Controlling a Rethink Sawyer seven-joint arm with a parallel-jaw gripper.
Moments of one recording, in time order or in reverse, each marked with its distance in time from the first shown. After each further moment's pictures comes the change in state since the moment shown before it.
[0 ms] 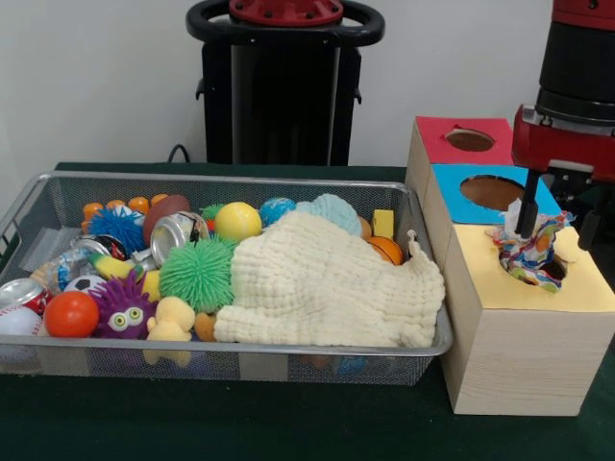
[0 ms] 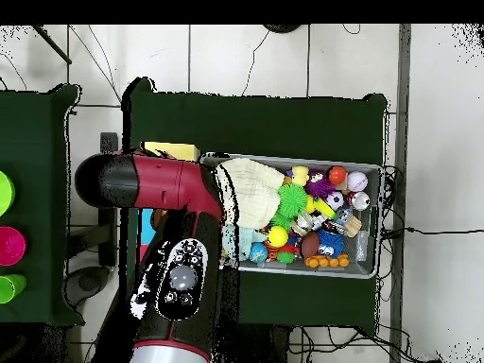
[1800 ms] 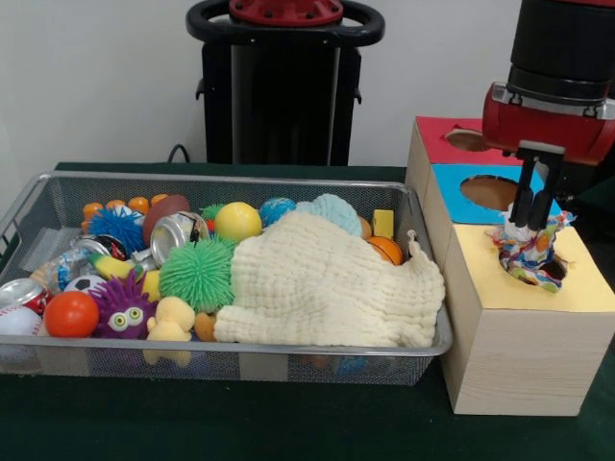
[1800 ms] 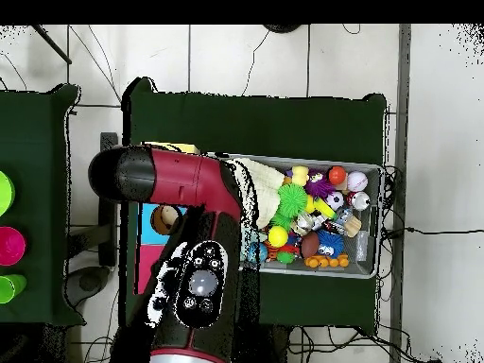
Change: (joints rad) arm -0.041 -0.031 -0.010 -0.003 -0.009 0.053 0.000
